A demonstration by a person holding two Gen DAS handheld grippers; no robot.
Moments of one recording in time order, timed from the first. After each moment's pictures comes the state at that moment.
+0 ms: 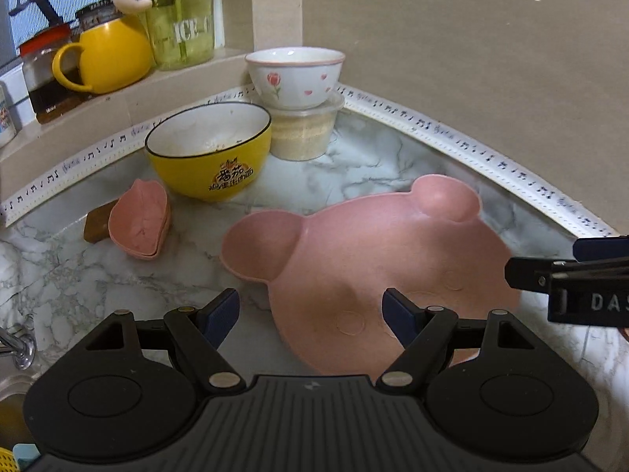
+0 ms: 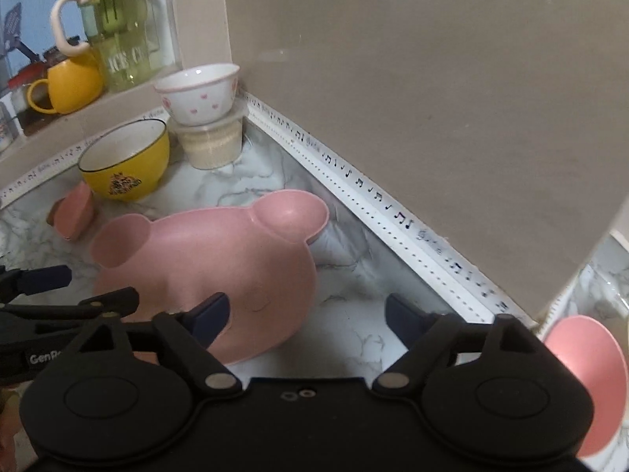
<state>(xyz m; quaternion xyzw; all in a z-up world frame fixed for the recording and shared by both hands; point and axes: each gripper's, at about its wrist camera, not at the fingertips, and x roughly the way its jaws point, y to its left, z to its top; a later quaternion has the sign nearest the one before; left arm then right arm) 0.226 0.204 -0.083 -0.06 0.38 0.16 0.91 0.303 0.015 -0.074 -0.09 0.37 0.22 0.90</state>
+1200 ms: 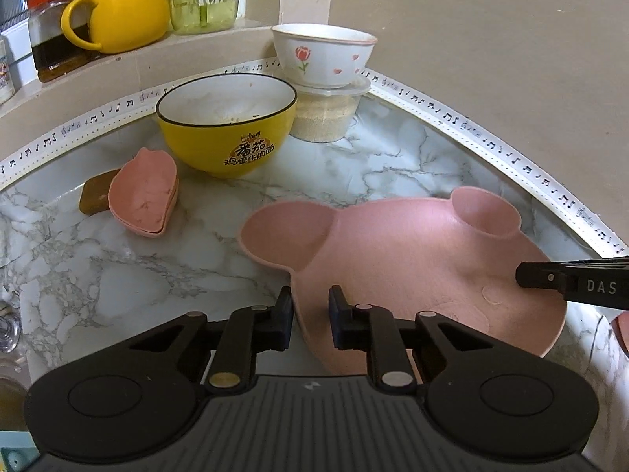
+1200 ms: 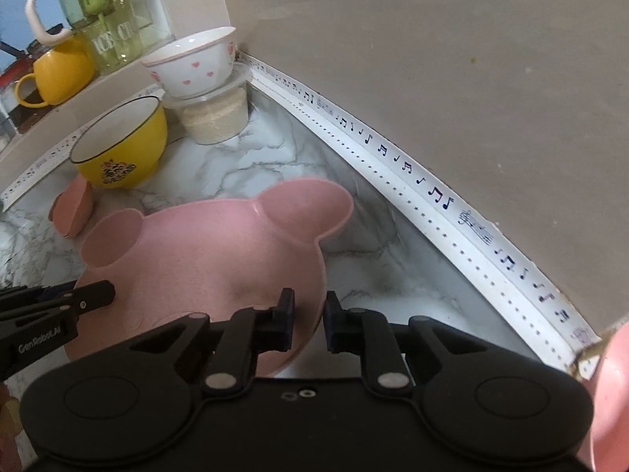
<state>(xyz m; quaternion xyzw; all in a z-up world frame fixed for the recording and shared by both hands) 0.227 0.230 -0.091 -0.10 0.39 0.15 0.90 0.329 0.022 -0.089 -0.07 0.43 0.26 0.87</state>
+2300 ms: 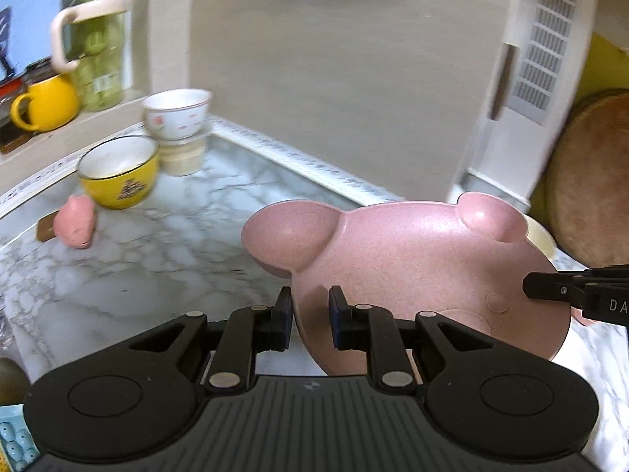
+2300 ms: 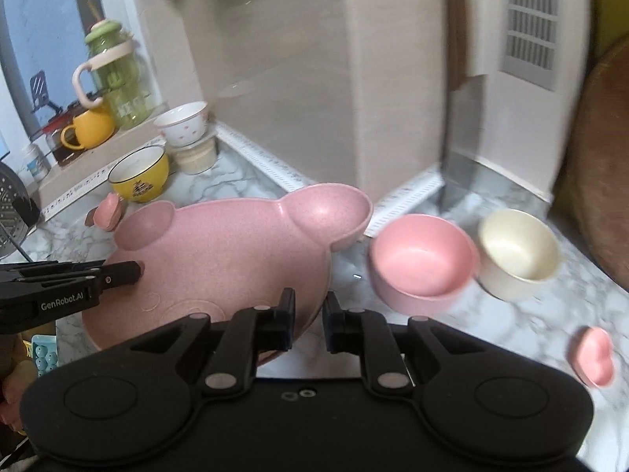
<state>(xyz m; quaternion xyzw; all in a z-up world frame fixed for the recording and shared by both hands) 0.138 0.091 -0.007 -0.07 0.36 0.02 0.93 0.183 -0.139 0.000 -0.03 0.37 0.20 0.91</state>
